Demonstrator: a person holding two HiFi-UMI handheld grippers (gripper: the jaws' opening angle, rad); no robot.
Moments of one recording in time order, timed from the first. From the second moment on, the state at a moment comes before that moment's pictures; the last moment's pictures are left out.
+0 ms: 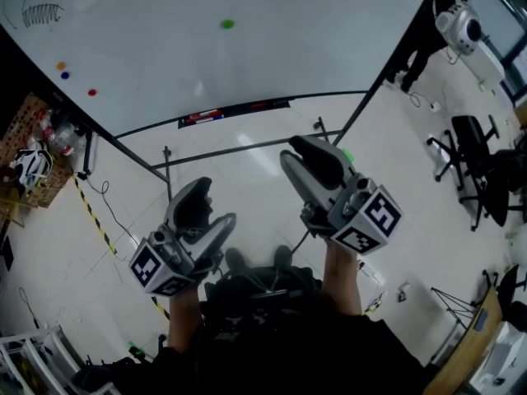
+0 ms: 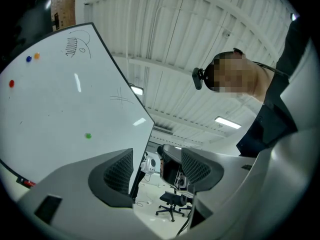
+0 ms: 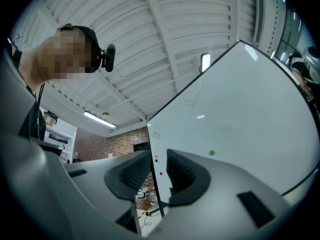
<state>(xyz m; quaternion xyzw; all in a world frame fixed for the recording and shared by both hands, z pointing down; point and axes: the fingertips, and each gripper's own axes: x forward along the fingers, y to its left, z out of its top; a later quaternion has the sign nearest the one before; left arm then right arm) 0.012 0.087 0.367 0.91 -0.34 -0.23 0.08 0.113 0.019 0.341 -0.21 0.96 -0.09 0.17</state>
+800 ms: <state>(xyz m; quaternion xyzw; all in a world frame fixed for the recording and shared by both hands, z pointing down) 0.024 0.075 0.376 0.91 -0.34 -0.22 0.10 0.114 0.023 0.343 -0.17 0.97 -0.10 0.17</state>
